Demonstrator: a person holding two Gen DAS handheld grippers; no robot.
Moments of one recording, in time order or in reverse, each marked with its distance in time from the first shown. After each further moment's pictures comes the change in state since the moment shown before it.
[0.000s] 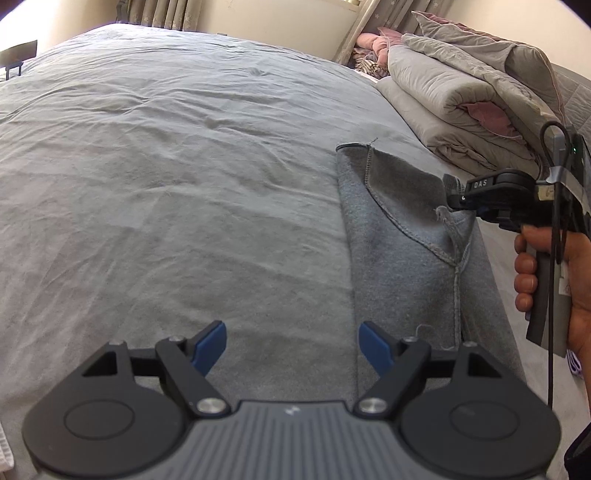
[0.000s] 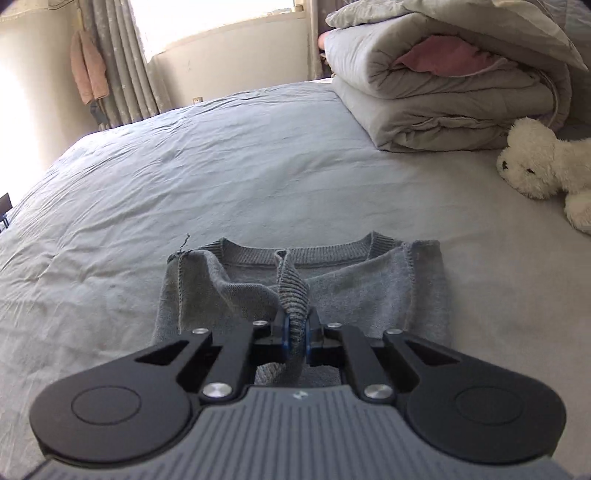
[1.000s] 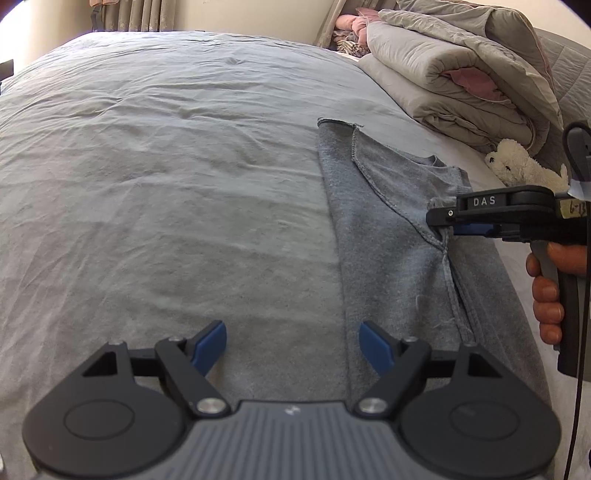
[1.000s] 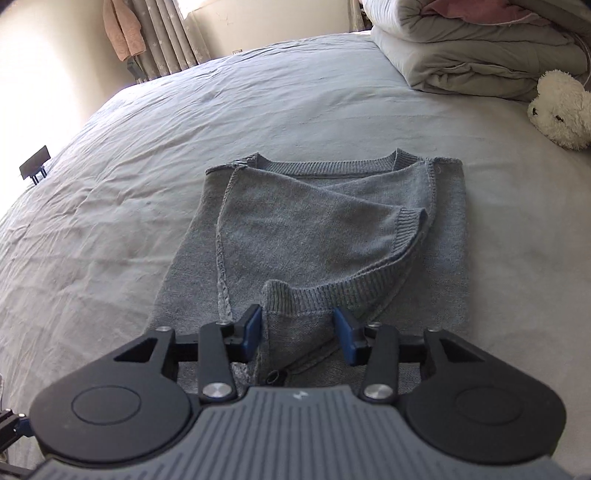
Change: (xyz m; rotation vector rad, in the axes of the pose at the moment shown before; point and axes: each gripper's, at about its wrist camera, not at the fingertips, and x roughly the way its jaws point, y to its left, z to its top) left arm 0.010 -0.018 -0.011 0.080 0.031 0.000; right arm -0.021 0.000 -0.034 -0.077 0.121 0.121
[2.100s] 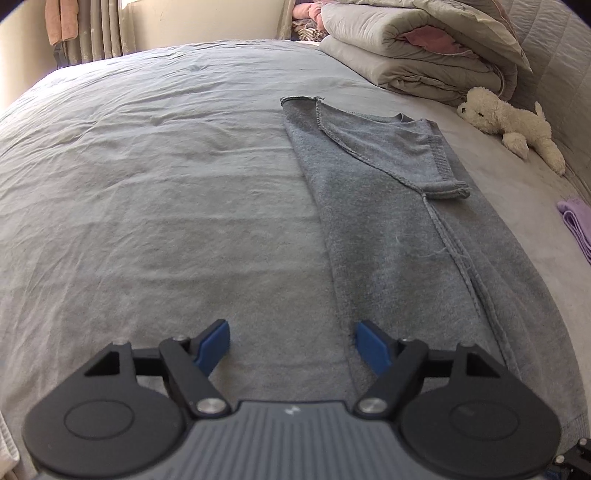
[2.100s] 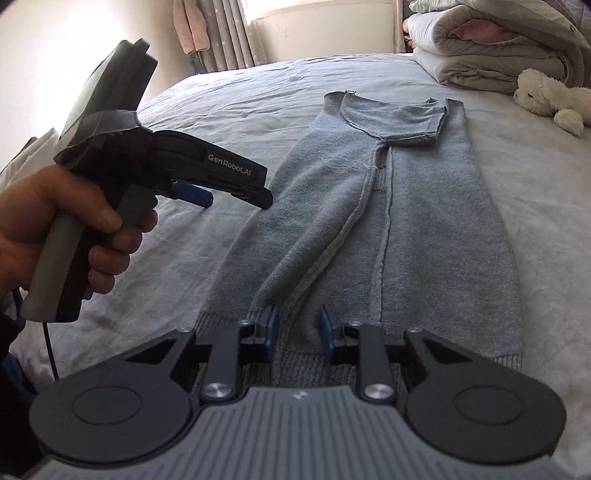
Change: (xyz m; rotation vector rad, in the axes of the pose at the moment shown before) left arm -0.009 -0.023 -0.035 0.212 0.005 0.039; right arm -0.154 0.097 -0.220 -0.110 -0.049 0.097
